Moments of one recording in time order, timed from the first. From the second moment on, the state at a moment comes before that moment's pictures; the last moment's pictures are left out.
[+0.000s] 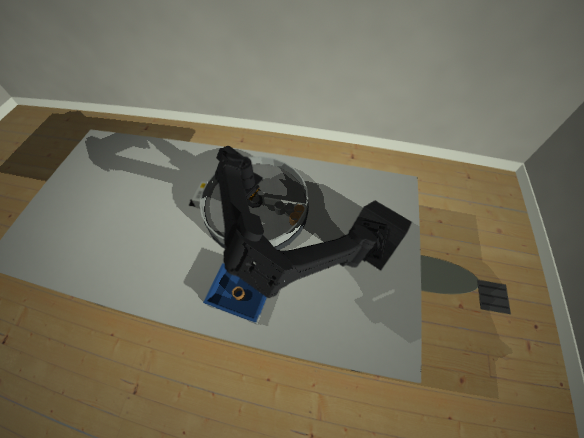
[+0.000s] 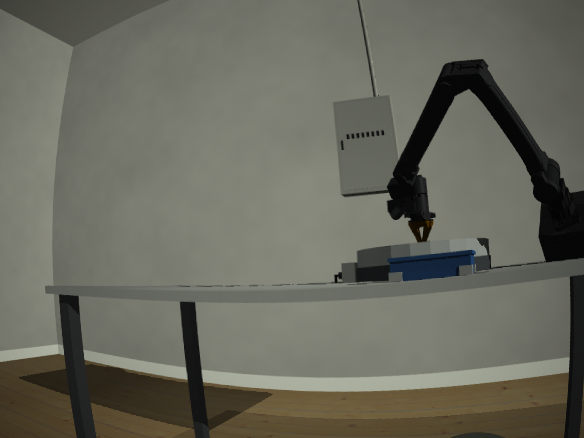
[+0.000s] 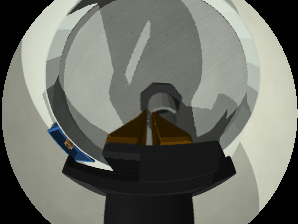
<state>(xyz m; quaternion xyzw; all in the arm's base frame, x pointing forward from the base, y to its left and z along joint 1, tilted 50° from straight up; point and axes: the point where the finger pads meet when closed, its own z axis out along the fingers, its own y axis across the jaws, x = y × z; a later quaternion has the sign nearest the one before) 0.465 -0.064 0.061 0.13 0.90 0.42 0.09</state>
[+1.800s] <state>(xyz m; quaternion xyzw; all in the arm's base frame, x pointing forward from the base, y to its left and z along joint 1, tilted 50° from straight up) 0.465 -0.063 0.060 0.13 0.90 0.42 0.09</state>
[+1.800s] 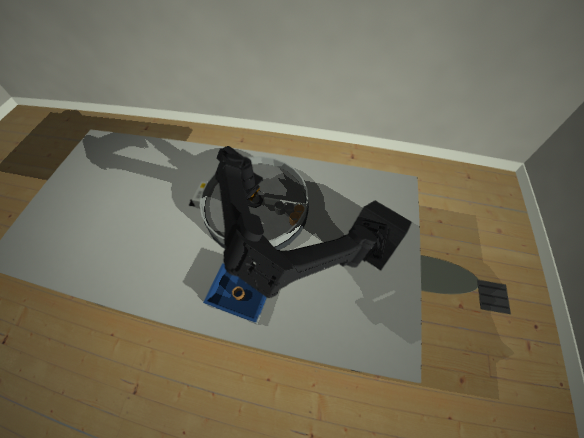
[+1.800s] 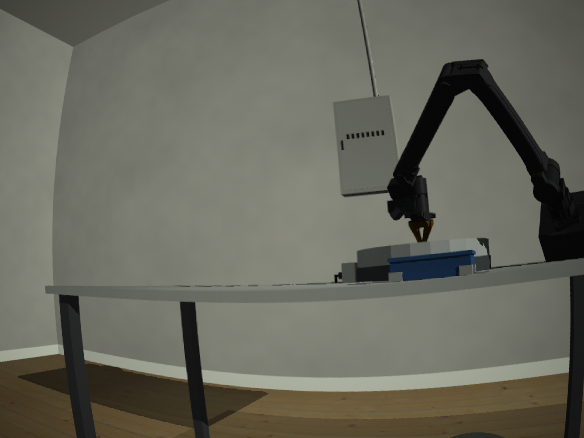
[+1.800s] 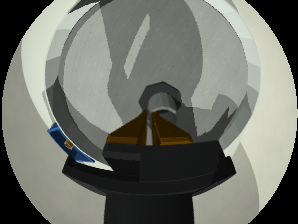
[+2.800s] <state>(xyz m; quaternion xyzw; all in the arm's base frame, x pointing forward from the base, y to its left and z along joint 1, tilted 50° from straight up) 0.465 -0.063 0.060 0.13 0.90 0.42 0.09</state>
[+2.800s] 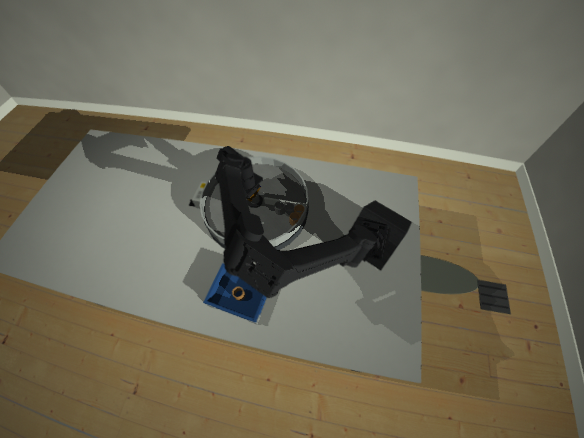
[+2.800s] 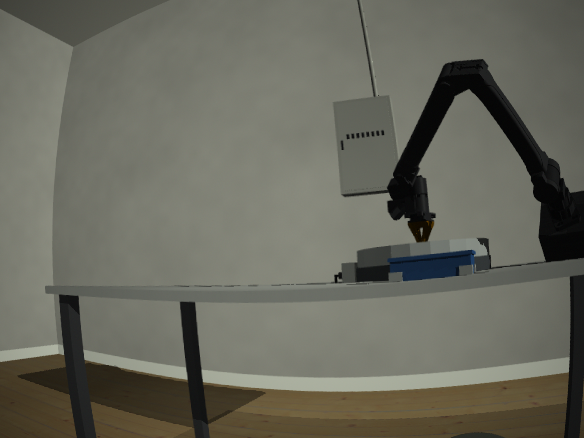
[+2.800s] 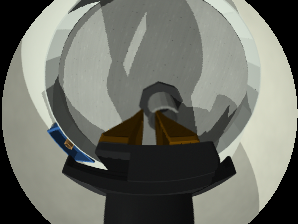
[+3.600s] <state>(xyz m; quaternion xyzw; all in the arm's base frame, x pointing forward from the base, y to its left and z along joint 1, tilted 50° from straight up) 0.458 -0.083 0.086 0.13 0.90 0.42 0.09</state>
